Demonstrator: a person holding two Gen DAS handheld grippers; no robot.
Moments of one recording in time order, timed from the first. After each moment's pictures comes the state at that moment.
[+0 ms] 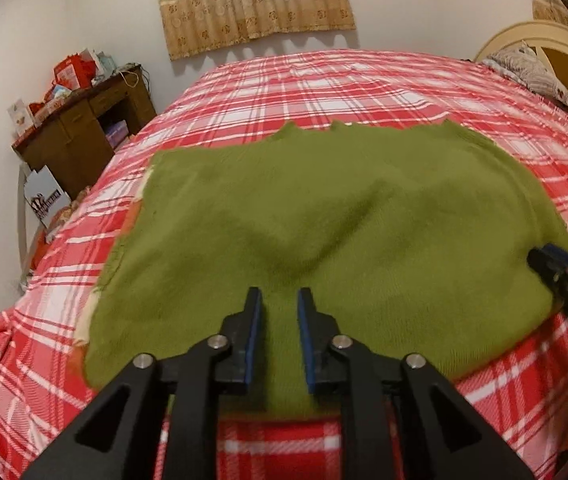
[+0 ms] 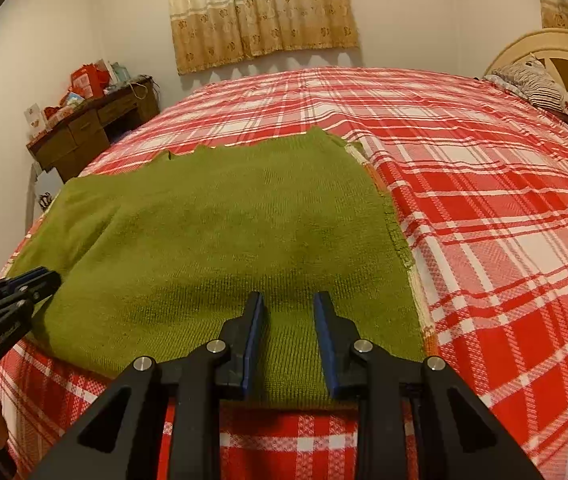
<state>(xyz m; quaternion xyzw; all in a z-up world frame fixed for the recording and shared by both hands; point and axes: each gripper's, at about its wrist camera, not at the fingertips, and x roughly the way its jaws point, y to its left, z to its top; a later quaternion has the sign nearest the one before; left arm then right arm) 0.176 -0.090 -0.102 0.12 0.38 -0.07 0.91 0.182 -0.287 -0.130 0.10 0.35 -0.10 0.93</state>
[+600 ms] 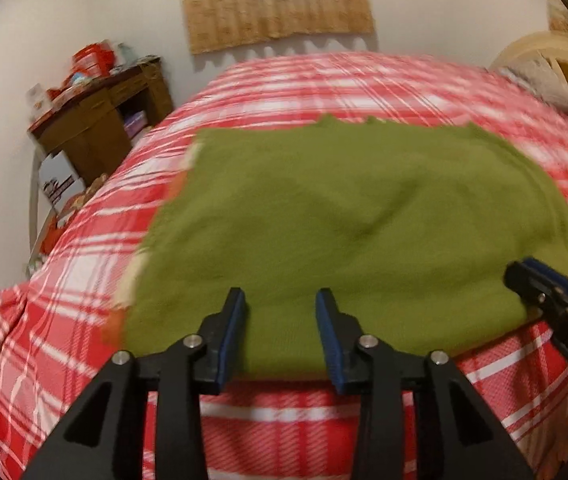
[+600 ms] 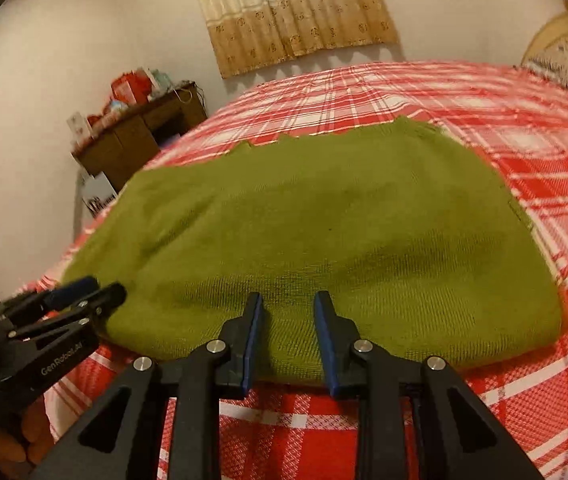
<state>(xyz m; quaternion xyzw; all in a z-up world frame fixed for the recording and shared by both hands) 0.166 -0.043 -0.105 0.08 0.37 -0.04 0.92 0.190 -0.239 -0.145 0.15 0.33 0.01 0.93</state>
